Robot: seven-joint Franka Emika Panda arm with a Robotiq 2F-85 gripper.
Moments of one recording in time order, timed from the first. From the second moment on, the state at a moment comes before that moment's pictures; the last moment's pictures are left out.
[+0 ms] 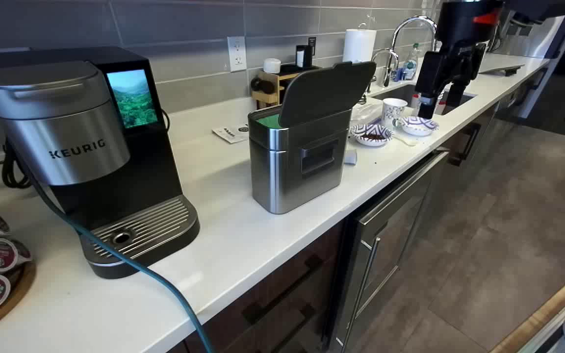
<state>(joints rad) 0.13 -0.58 0.20 -2.49 0.05 1.91 0.11</state>
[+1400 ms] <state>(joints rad) 0.10 -0.65 0.04 -2.65 0.04 2.19 -0.06</state>
